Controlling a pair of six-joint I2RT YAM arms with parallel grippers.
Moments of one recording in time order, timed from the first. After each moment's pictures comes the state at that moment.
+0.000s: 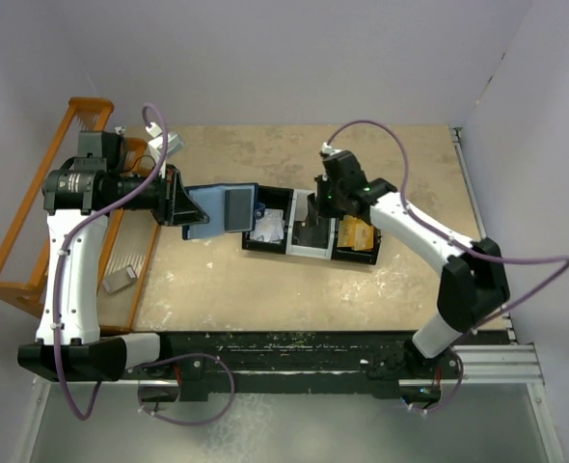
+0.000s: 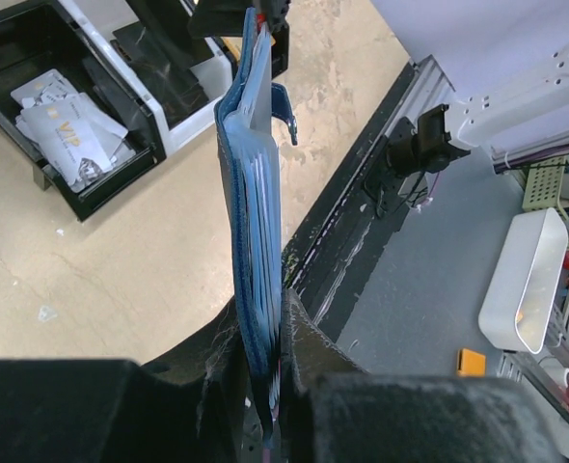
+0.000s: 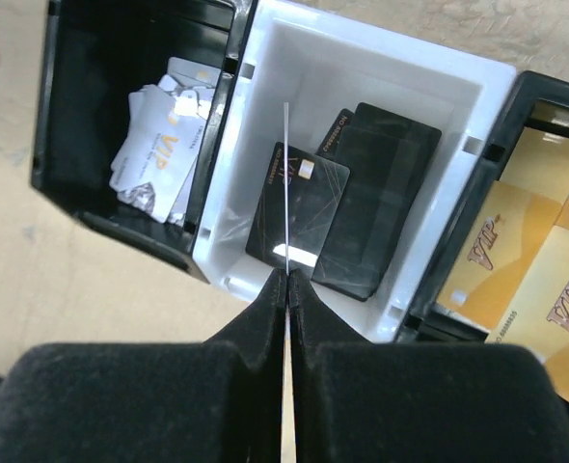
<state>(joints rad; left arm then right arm) 0.02 1.26 1.63 -1.35 1.05 0.30 0.53 1.57 1.26 -0.51 0.01 0.44</state>
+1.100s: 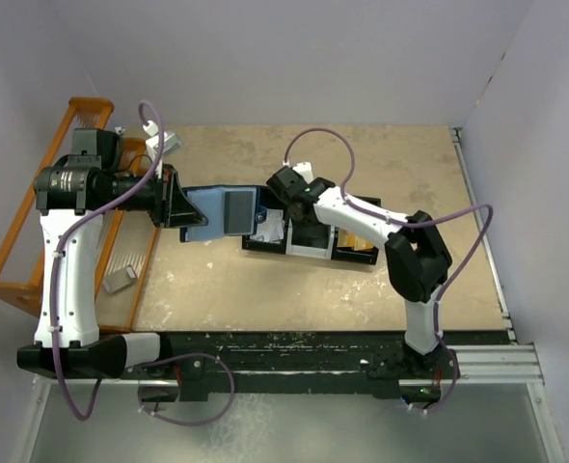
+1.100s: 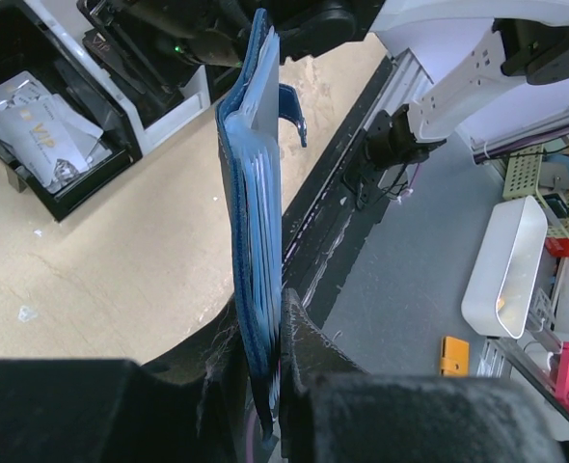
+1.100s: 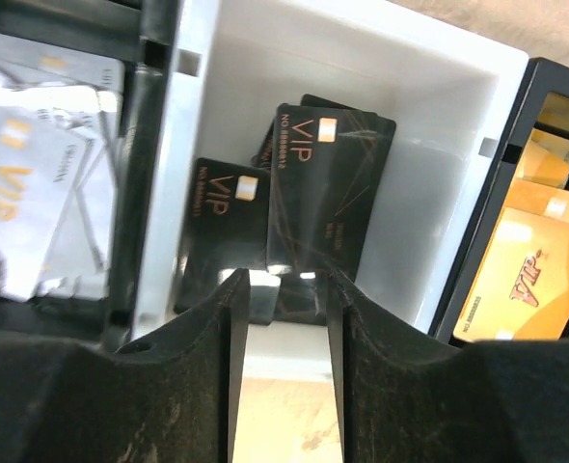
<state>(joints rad) 0.02 1.28 1.72 -1.47 1.06 0.34 0.76 1.98 1.58 -0.78 0.56 0.48</state>
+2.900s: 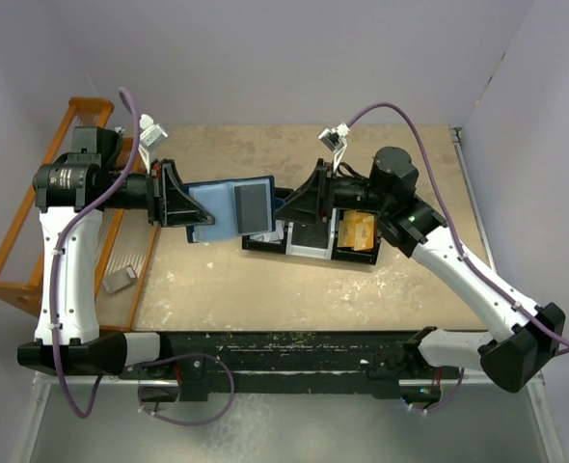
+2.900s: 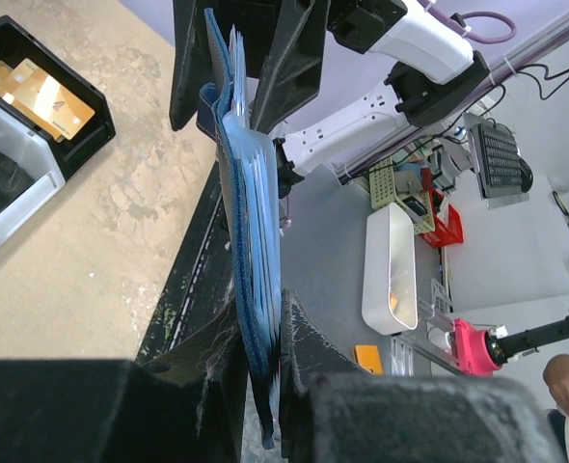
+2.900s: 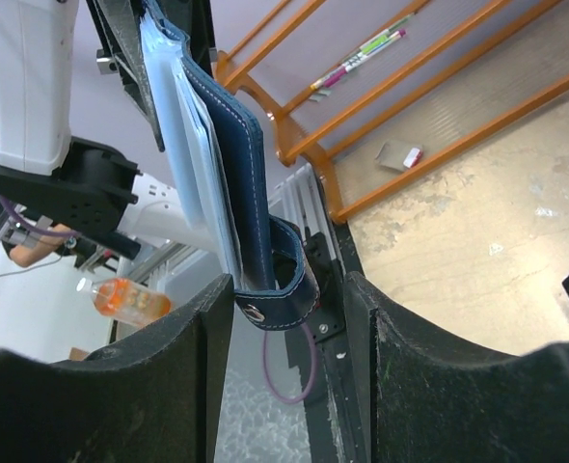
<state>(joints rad) 0.02 1.29 1.75 -1.51 1.44 0.34 0.61 1.23 1.20 0.01 -0.80 0.67</state>
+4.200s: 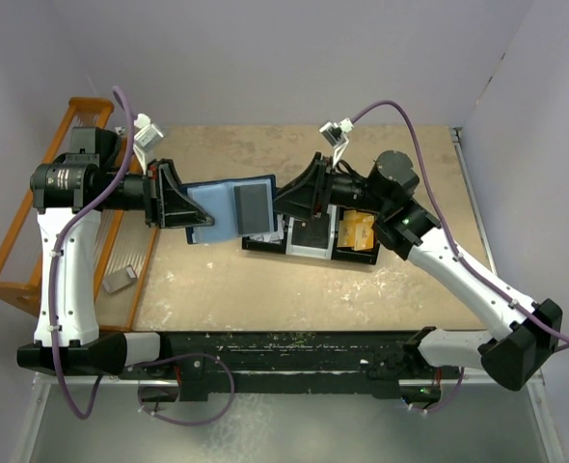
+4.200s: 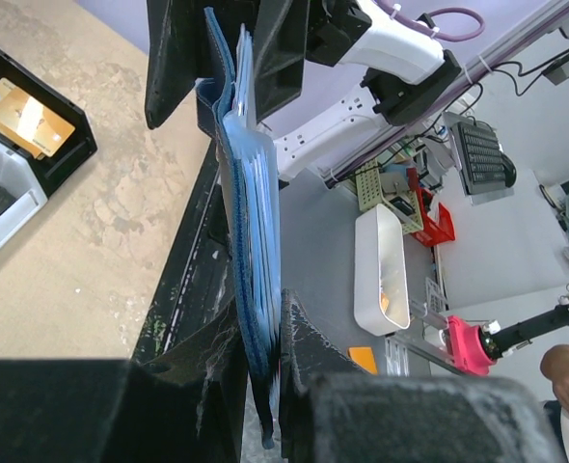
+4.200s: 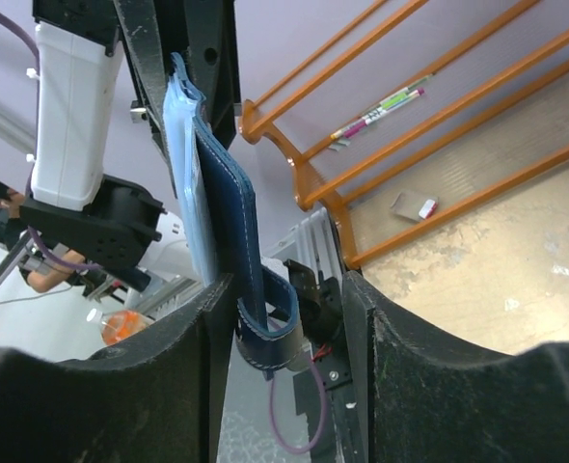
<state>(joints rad) 0.02 1.29 1.77 -1.54 1.48 0.38 0.64 1.25 1.18 0.19 -0.75 0.75</state>
